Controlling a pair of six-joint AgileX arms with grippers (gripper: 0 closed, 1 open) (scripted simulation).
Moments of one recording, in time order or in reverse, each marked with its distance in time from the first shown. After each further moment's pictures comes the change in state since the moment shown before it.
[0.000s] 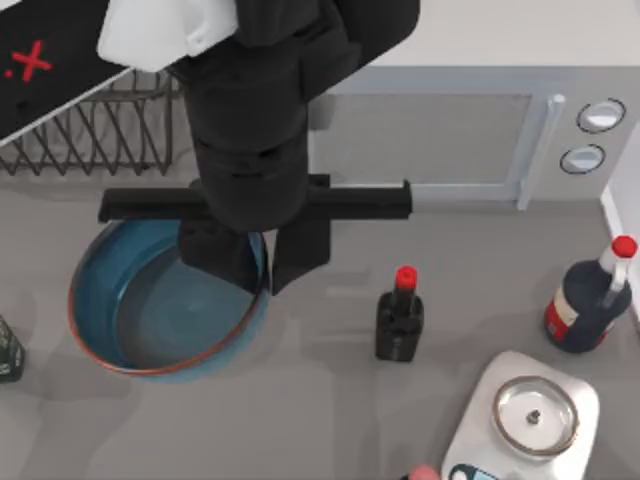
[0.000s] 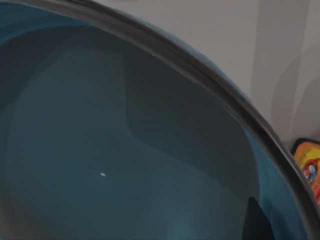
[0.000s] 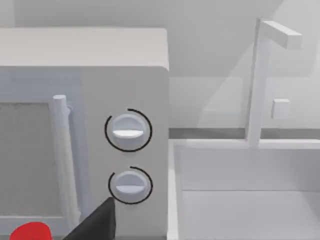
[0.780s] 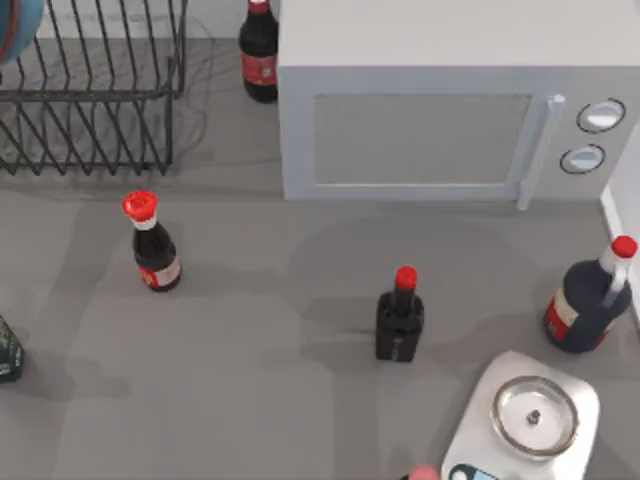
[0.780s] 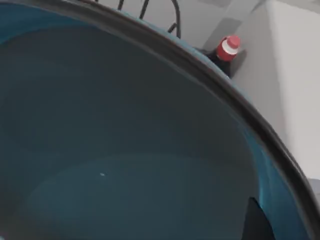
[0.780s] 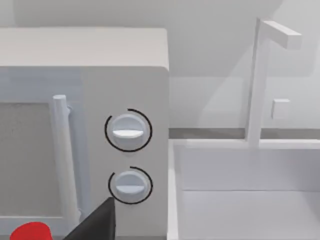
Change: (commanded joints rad) left arm 0.638 -0.395 -0.250 0.775 0.056 0.439; right arm 0.000 0.000 0.000 0.000 0.000 0.000
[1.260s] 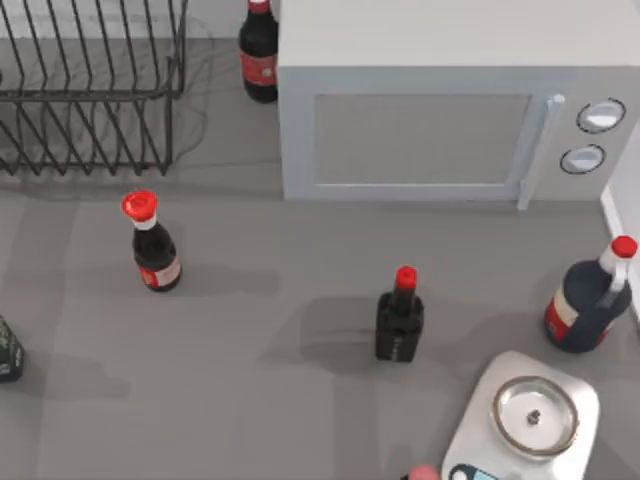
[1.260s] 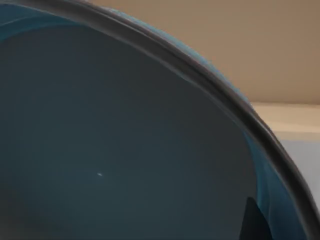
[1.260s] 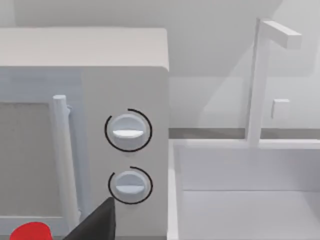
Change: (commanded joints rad) left arm 0.341 -0.427 -0.386 0.557 0.127 0.344; right arm 0.000 0.000 0.000 0.000 0.000 0.000
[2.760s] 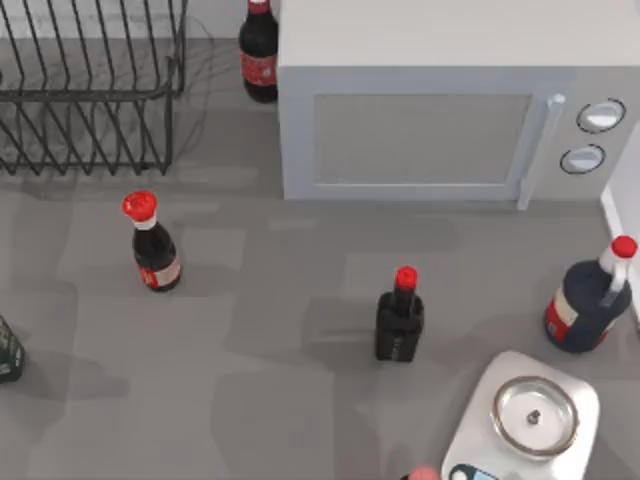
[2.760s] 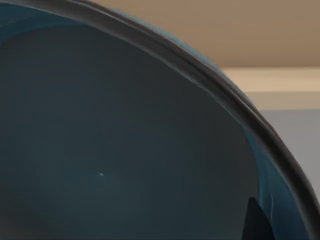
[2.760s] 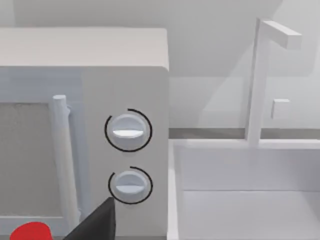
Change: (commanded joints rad) left arm -0.068 0.715 -0.177 1.023 -0.053 0.038; right arm 0.000 0.000 0.000 0.000 0.000 0.000
